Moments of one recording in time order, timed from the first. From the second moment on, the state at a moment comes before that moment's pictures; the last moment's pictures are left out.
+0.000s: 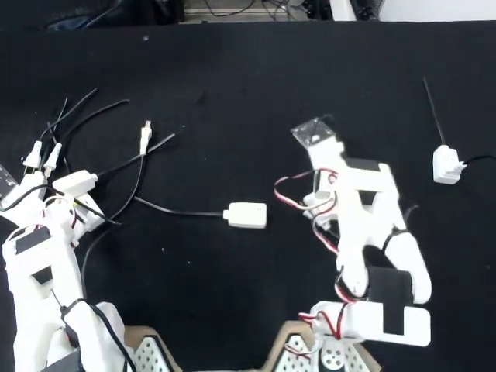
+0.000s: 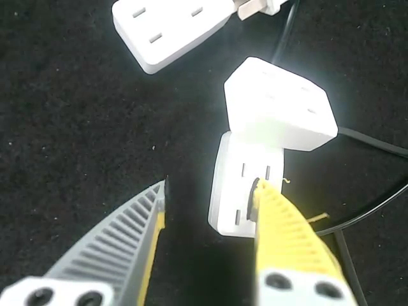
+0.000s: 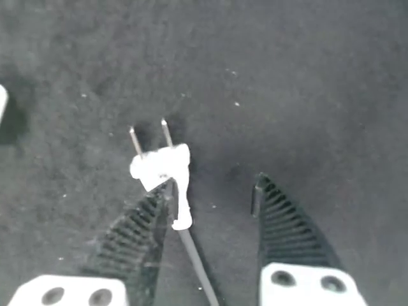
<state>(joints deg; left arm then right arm) -35.4 -39.5 68.0 36.1 17.8 6.4 -3.4 41.7 53.3 33.5</state>
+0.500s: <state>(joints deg) -35.4 -39.5 68.0 36.1 17.8 4.7 -2.9 42.4 53.3 35.7</state>
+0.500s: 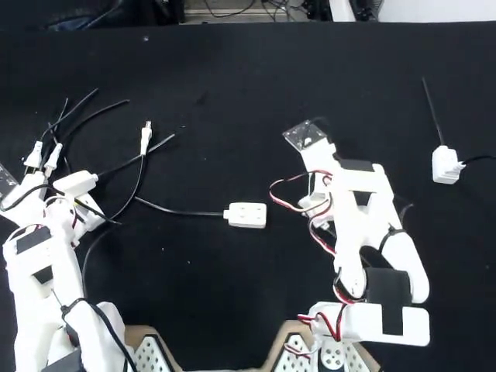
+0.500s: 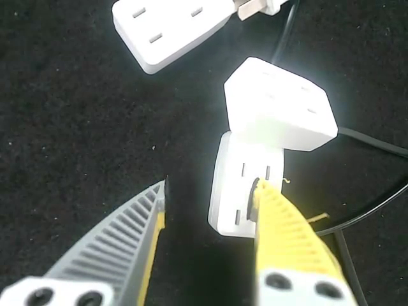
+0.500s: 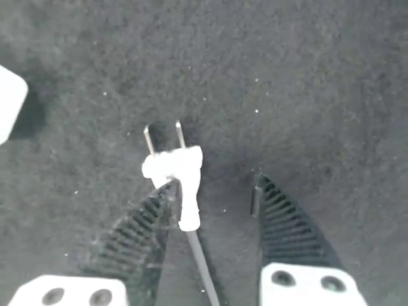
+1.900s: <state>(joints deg) -35.4 -39.5 68.0 36.1 17.8 2.4 -16.8 53.8 54.3 38.7</state>
